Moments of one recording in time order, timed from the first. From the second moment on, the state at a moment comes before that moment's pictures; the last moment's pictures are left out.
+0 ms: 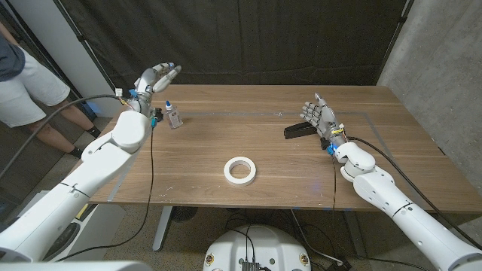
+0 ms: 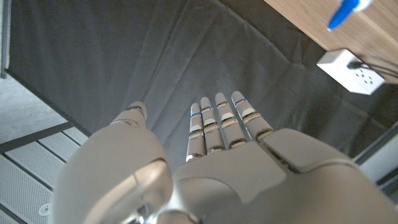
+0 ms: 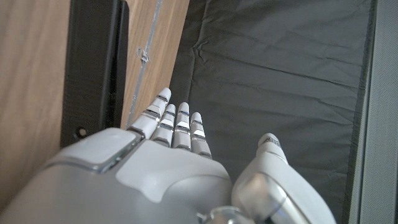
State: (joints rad) left arm 1.05 0.78 0.13 -1.90 -0.18 0.06 0.36; left_hand 0.65 0.00 0.36 0.11 0.18 0.39 0.08 0.19 0.20 0.45 0.04 0.19 0.20 0.40 0.04 0.18 0.19 0.28 0.05 0.21 0.19; right arm -1.02 -0.58 -0.31 -1.60 0.69 0.18 -0.06; right_hand 0.19 0.05 0.24 -0.12 0.18 0.19 0.11 0.20 0.18 0.24 0.14 0.22 0.18 0.15 0.11 0.19 0.18 0.27 0.00 0.21 0.18
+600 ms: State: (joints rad) left arm 1.01 0.71 0.20 -1.90 -0.29 0.04 0.23; left_hand 0.54 -0.02 0.30 0.16 0.18 0.29 0.10 0.18 0.20 0.37 0.07 0.19 0.20 0.30 0.05 0.18 0.19 0.21 0.04 0.20 0.19; right arm -1.02 -0.63 -0.24 -1.57 0.75 0.26 0.07; right_hand 0.19 0.05 0.24 -0.12 0.18 0.20 0.11 0.20 0.18 0.24 0.14 0.22 0.18 0.13 0.11 0.18 0.18 0.25 0.00 0.21 0.18
